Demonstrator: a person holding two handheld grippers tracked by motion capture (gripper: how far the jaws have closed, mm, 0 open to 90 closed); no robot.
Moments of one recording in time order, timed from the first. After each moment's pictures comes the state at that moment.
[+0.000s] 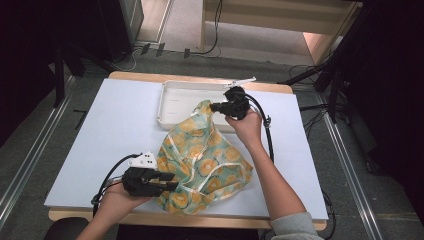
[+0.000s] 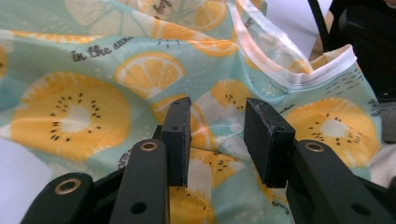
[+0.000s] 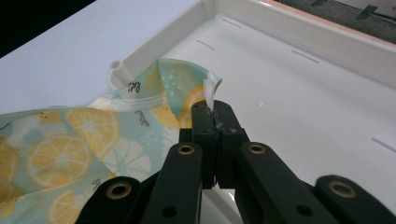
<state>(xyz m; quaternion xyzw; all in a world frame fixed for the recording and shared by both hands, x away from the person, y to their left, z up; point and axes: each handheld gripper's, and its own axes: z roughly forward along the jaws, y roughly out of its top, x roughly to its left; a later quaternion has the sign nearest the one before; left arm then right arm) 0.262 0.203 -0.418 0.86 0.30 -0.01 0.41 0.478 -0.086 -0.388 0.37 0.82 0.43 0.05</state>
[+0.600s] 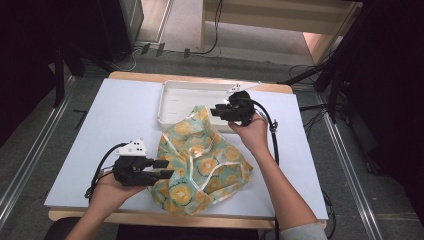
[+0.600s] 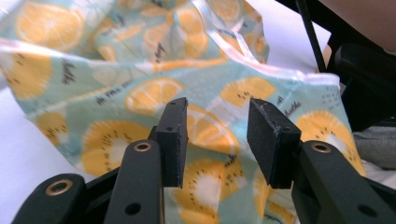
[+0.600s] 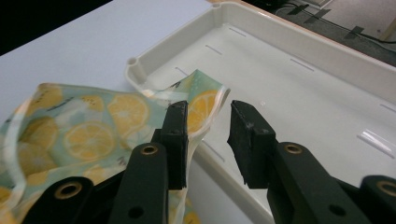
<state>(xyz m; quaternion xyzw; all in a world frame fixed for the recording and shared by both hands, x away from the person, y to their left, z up) 0.271 0.214 -0.381 0.84 0.31 0.02 0.44 0.447 -0.095 -0.371 0.35 0.82 0.44 0.08</state>
